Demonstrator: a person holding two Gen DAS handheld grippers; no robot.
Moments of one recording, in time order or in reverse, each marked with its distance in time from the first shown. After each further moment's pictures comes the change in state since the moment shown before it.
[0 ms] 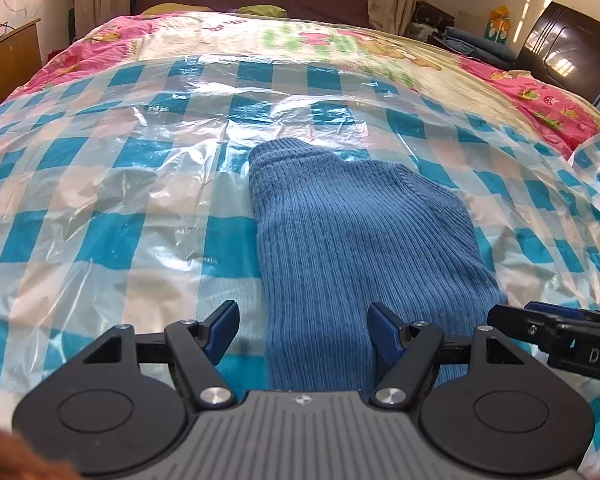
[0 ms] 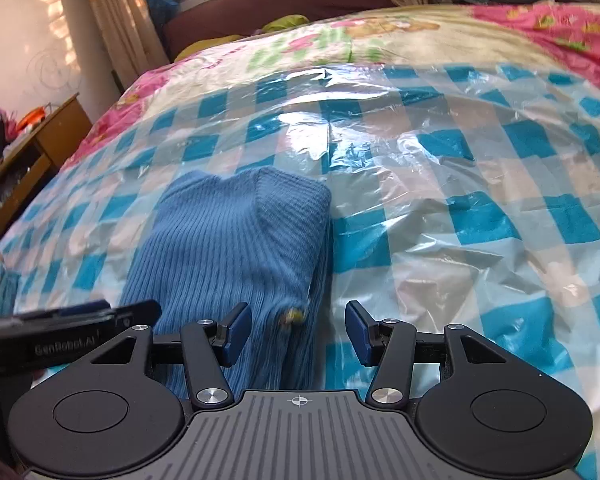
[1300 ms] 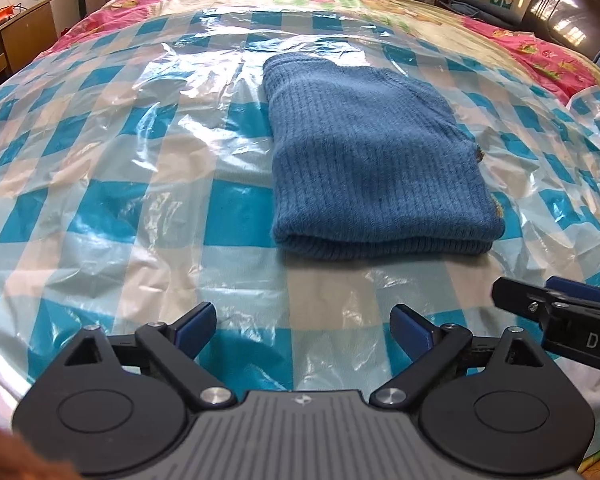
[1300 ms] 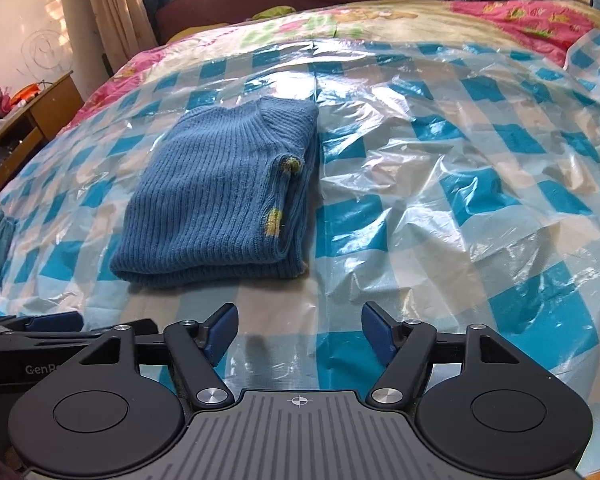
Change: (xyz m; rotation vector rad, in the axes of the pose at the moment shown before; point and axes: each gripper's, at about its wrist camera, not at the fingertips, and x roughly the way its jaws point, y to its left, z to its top) left arm -0.045 -0.011 -0.092 0.007 0.097 0.063; right arm -0.050 0.015 -0.092 -0.013 0.006 -0.079
